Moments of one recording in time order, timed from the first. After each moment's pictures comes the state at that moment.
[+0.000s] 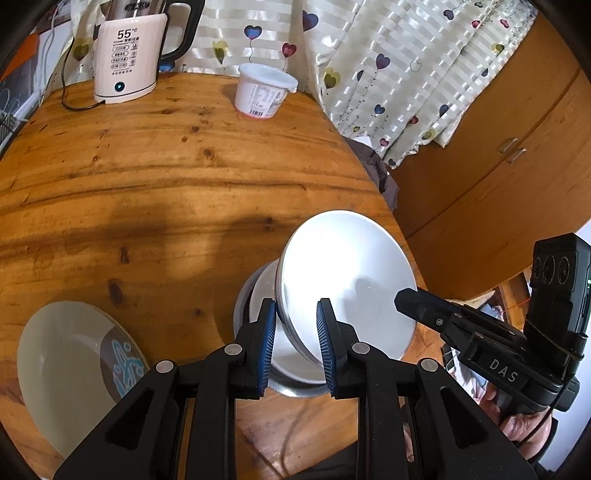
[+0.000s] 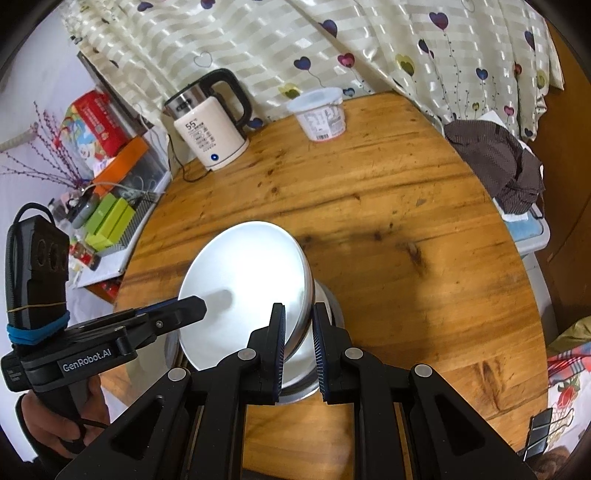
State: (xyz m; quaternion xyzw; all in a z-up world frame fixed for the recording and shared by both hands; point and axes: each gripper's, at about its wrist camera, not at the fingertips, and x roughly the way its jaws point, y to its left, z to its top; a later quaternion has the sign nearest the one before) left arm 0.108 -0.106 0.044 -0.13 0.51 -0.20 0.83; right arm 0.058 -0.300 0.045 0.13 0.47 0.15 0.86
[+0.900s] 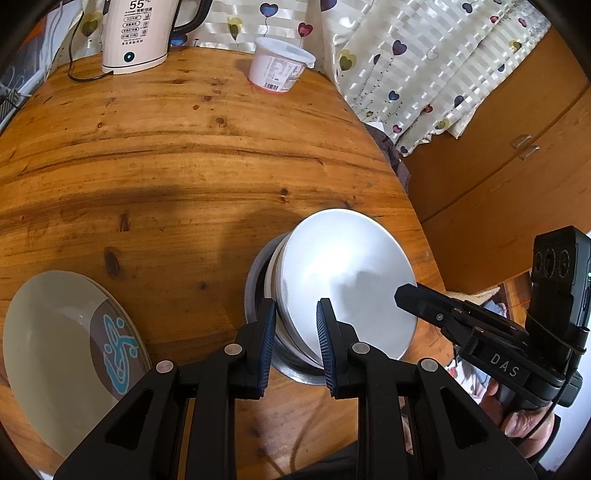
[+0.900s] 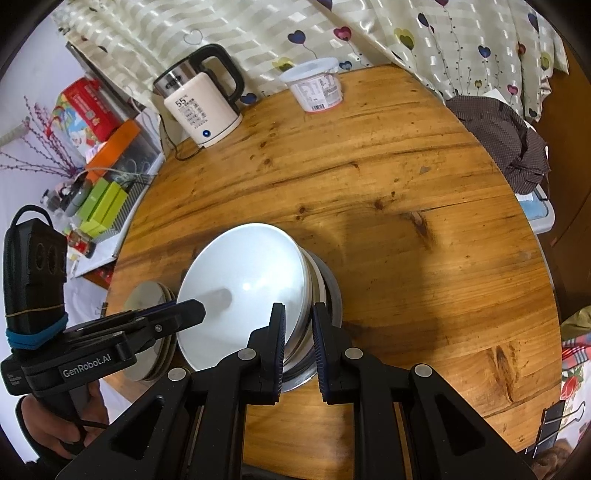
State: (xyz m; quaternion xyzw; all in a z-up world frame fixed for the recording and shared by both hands) left arm 0.109 -0.106 0.018 -0.14 0.54 -0.19 0.81; right arm 0.065 -0.297 0.019 0.13 0.50 0.16 0.84
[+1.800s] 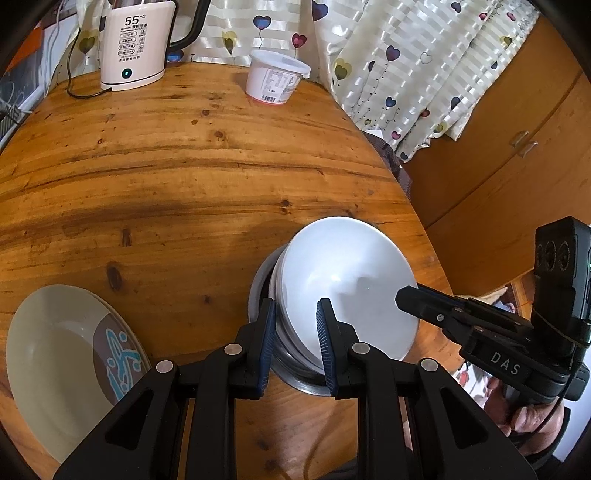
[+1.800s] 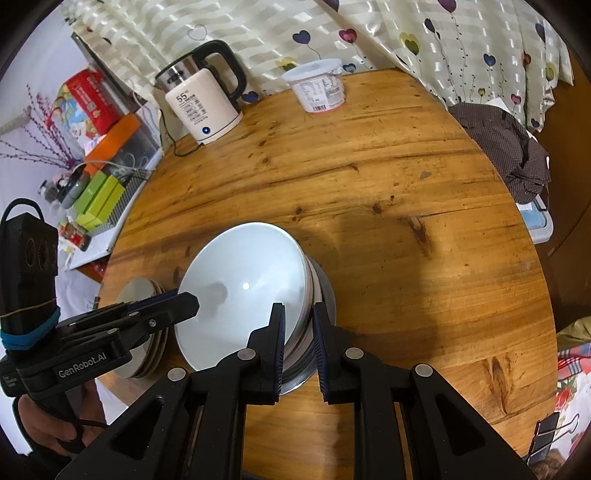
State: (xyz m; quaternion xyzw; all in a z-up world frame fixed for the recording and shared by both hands) left arm 0.106 -0.109 0.017 -0.12 0.51 -0.19 0.83; right arm 0.069 -0.297 0.015 0.11 0.50 0.16 0.85
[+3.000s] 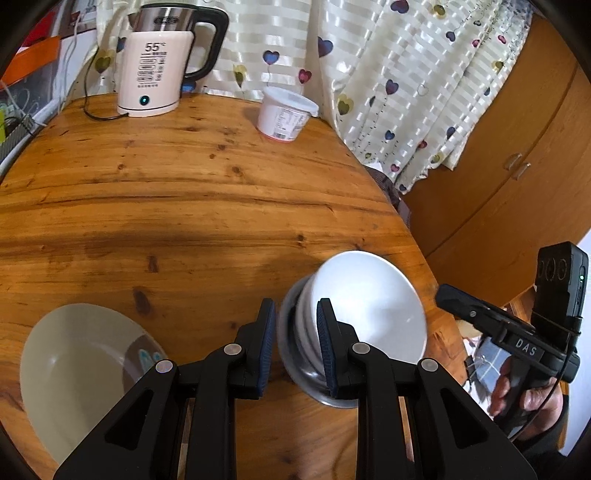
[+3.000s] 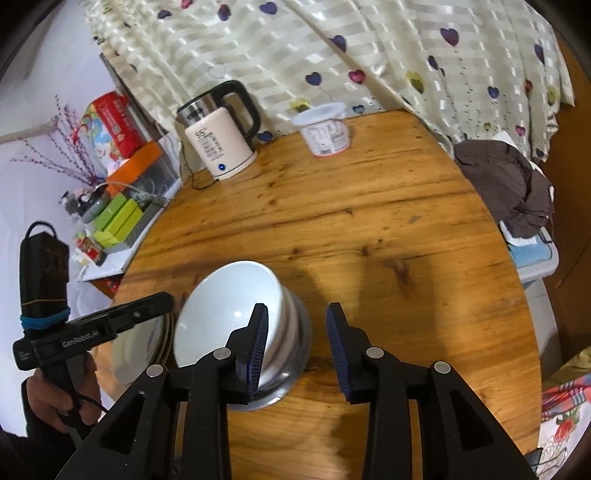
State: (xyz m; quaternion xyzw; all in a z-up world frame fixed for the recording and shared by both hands) left arm 0.099 -0.078 0.025 -0.13 0.45 -0.18 0.86; right arm 0.062 -0.334 0.027 0.12 0.42 0.19 0.88
